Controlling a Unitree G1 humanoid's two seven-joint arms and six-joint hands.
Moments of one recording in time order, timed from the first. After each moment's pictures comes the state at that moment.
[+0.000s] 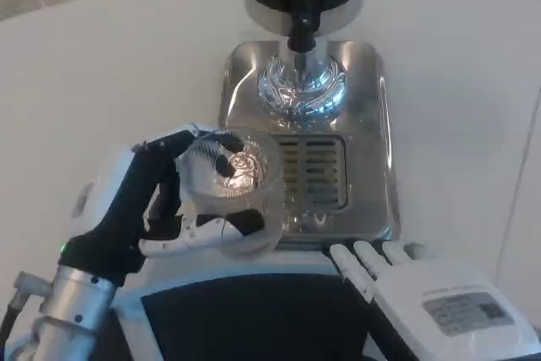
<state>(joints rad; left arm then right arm) -0.37 0.34 0.08 0.46 0.37 -0.78 0.07 0.30 0.04 0.29 -1.03 -1.52 -0.06 0.88</state>
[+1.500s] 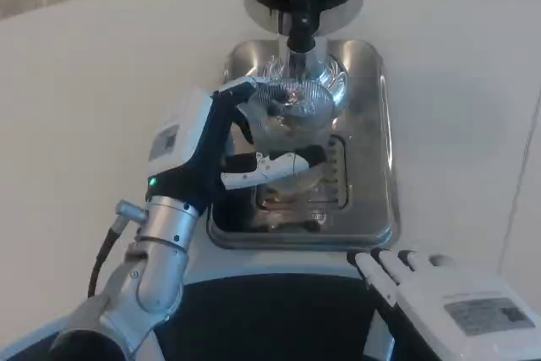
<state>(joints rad) -0.86 0.28 -0.22 1.08 0.57 -0.68 0.54 0.28 0.05 0.22 -1.03 -1.51 -0.05 0.94</state>
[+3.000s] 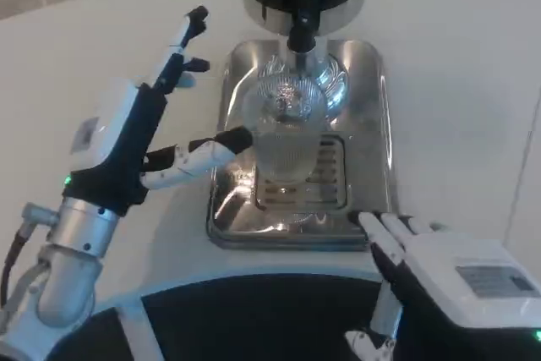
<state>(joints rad) -0.72 0.49 -0.15 0.91 0.46 -0.91 0.43 0.18 0.05 0.21 -1.00 -1.43 0.07 0.91</state>
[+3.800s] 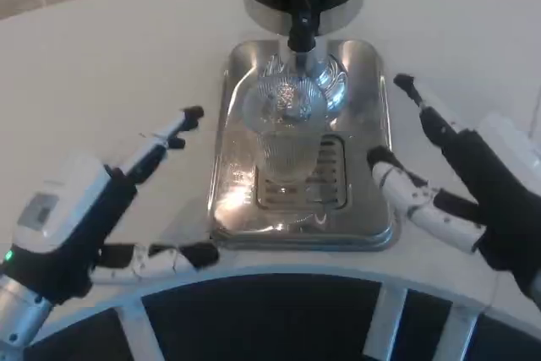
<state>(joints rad) -0.33 0.69 -0.06 0.51 0.52 -0.92 0.31 -0.22 0.07 -0.01 -0.88 -1.00 0.45 0.82</state>
